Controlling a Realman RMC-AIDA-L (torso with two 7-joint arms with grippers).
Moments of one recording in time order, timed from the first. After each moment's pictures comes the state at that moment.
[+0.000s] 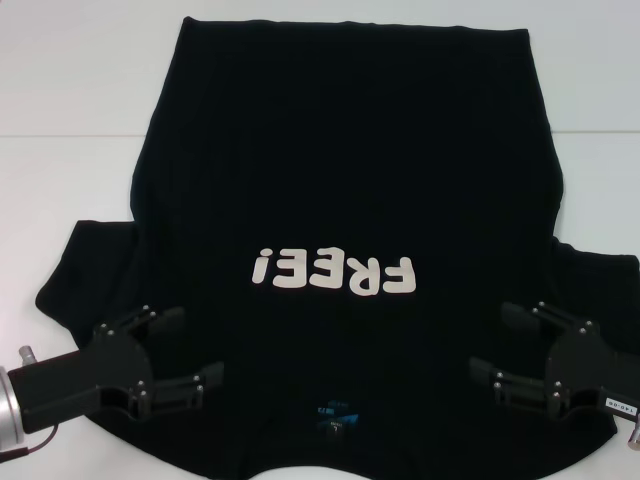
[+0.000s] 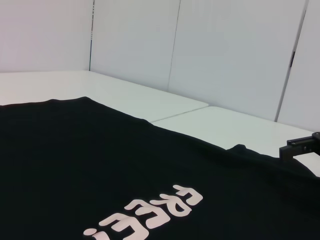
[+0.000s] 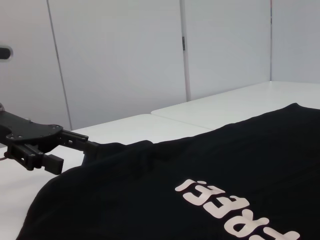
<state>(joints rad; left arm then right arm) -0.36 -2.14 0.45 0.62 2.09 1.55 -1.07 0.41 2.09 -0.46 -0.40 -2.03 -1.49 0.88</state>
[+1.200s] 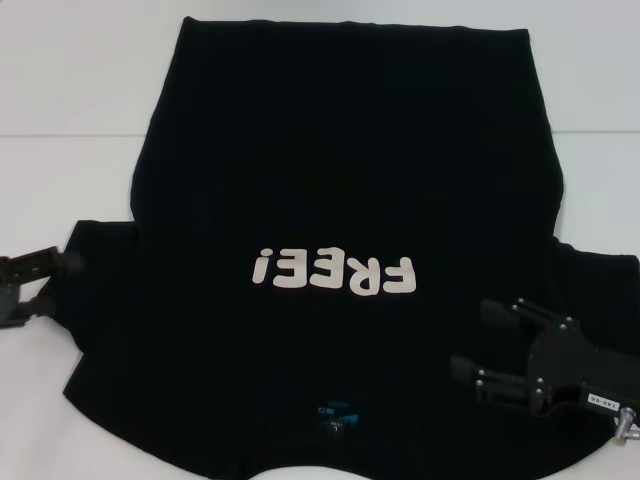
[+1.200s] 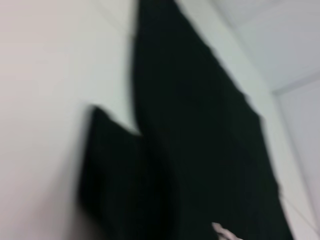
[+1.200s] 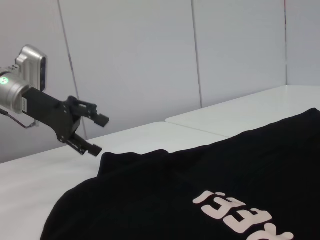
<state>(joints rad) -0.44 -1.92 0.41 0.63 2.20 1.44 -2.40 0.44 2.10 -0.47 -0.37 -2.03 -1.50 0.89</state>
